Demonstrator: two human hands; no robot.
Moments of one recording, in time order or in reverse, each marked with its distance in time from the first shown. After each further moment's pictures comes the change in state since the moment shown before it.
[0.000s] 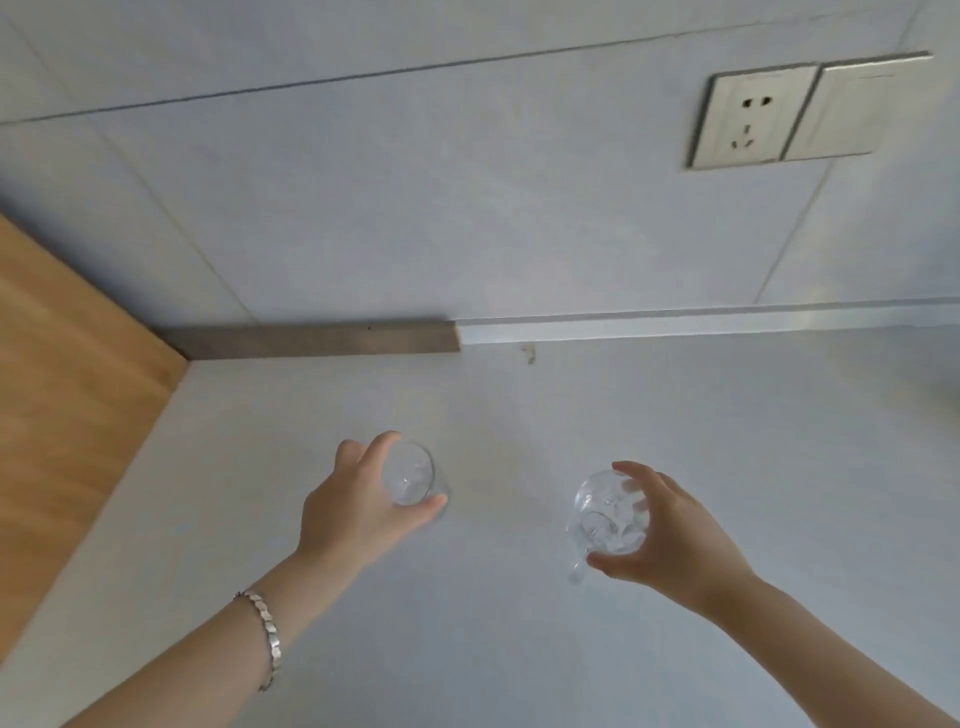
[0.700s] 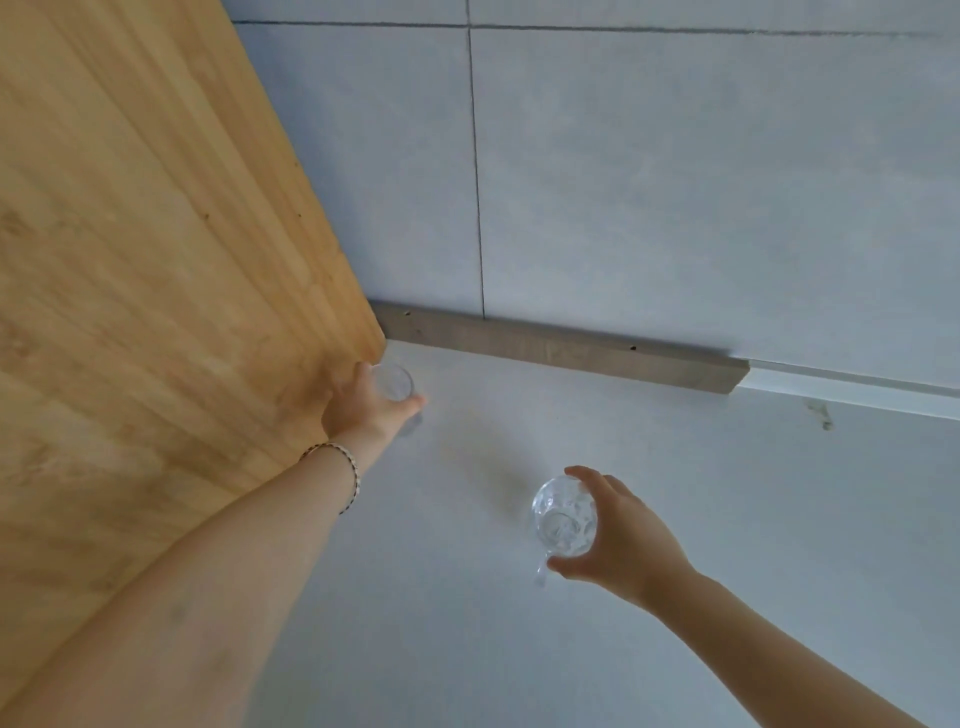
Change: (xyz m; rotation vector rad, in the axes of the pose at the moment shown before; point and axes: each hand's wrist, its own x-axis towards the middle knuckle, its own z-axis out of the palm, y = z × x) left_hand 0.234 -0.330 -0.103 -0.212 0.131 -0.421; right_hand 0.132 -0.294 0.241 -0.184 -0.170 -0.156
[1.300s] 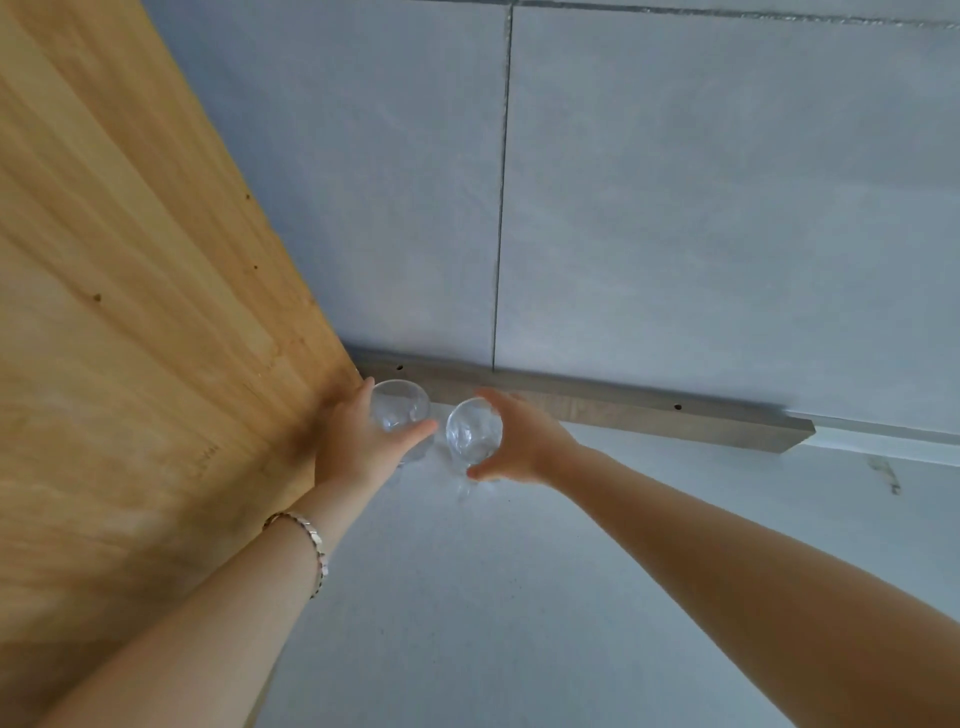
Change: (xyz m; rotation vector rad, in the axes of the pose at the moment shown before) left_hand 0.095 0.010 0.019 -0.270 -0.083 0.148; right_hand 0.208 -0.094 -0.012 -0.040 -0.068 -0.067
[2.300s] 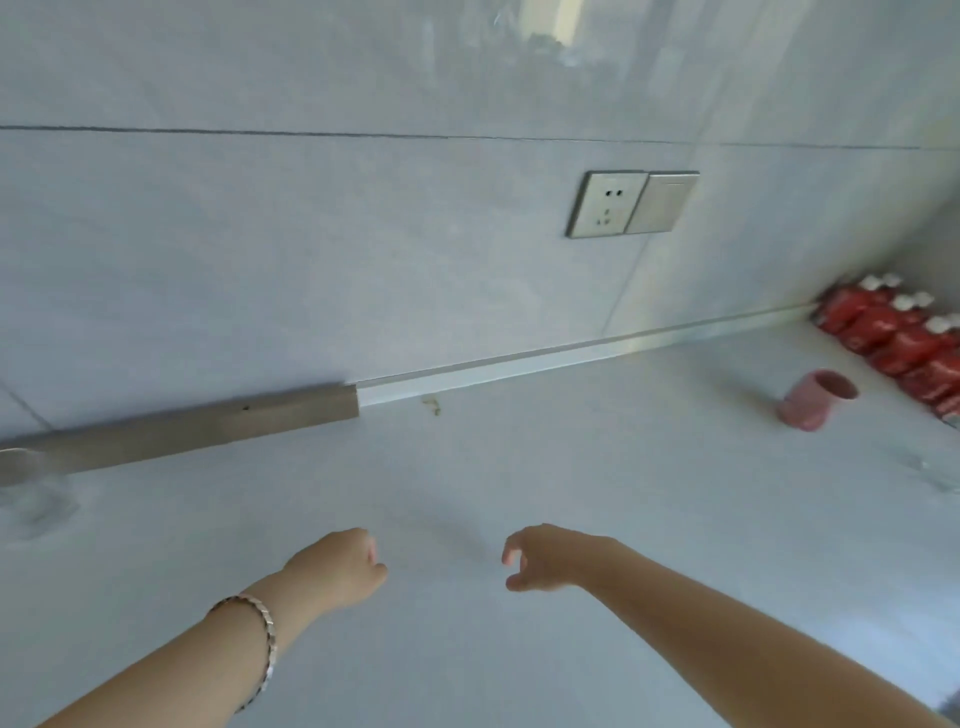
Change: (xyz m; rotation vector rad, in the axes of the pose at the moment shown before) left_hand -0.288 0.169 0.200 0.772 -0.804 0.467; right_hand -0.358 0.295 -0.071 -0.093 -0.227 0.539
